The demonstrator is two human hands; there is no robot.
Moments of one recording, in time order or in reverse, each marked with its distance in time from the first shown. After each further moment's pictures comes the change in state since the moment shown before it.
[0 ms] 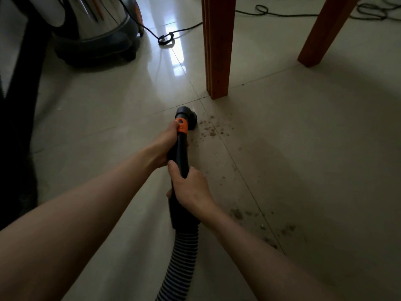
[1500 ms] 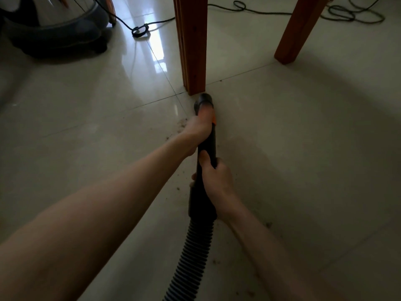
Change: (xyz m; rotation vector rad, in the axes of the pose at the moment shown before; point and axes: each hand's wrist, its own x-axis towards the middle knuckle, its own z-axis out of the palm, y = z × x) left_hand 0.009 0.006 0.112 0.377 -0.061 0.202; right_hand 0.004 0.023 -0.073 0.188 0.273 0.084
